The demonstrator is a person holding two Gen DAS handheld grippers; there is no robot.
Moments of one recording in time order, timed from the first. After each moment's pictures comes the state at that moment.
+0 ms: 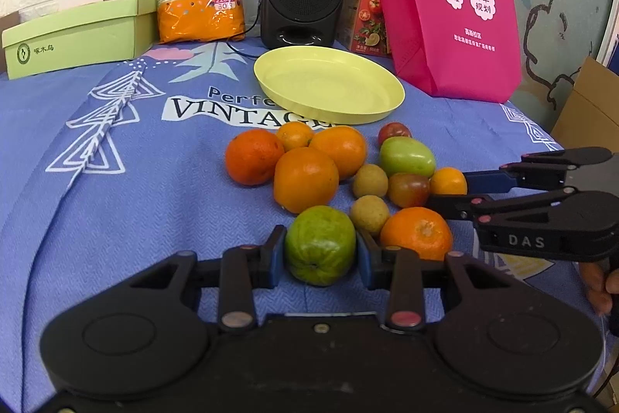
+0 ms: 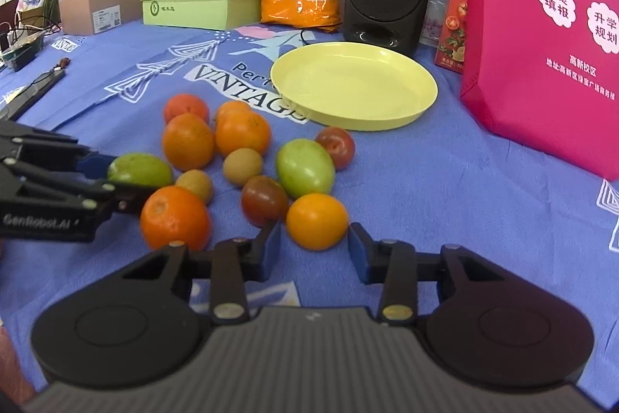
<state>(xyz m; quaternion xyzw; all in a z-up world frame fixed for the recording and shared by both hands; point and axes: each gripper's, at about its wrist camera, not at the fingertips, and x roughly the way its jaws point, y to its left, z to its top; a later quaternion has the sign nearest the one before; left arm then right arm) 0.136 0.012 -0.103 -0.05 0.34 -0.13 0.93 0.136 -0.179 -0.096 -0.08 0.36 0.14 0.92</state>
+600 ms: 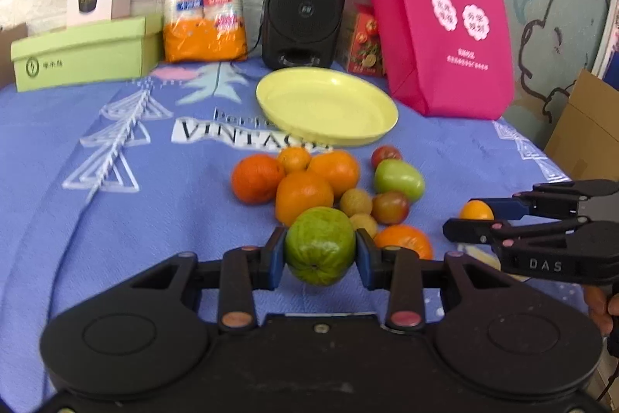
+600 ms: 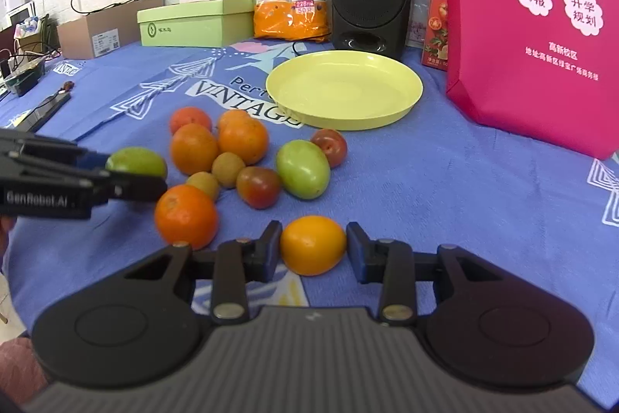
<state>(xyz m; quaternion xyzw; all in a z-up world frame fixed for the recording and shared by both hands) 0.121 0.017 -0.076 -0.05 0.31 -0.13 0.94 0.106 -0.194 -0.082 -0.04 0.34 0.14 0.93</state>
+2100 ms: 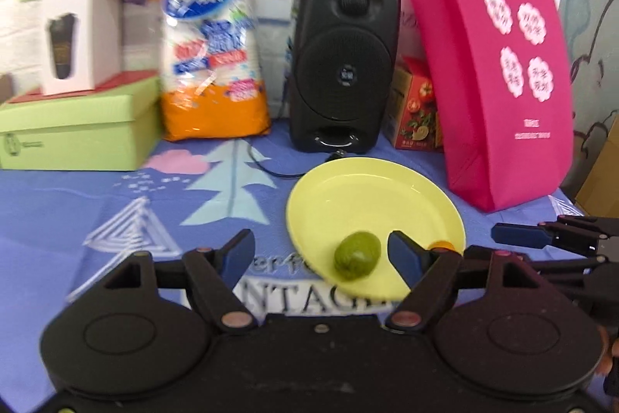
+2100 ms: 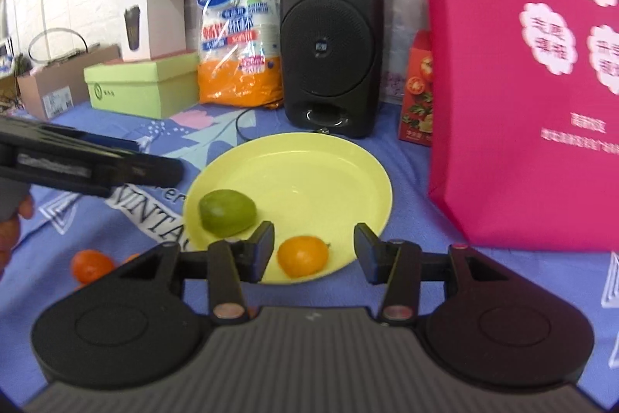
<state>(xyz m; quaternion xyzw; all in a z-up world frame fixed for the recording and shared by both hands) 0.269 0.030 -0.042 -0.04 0.30 -0.09 0.95 0.234 -0.214 -0.059 0.00 0.30 0.12 0.94</state>
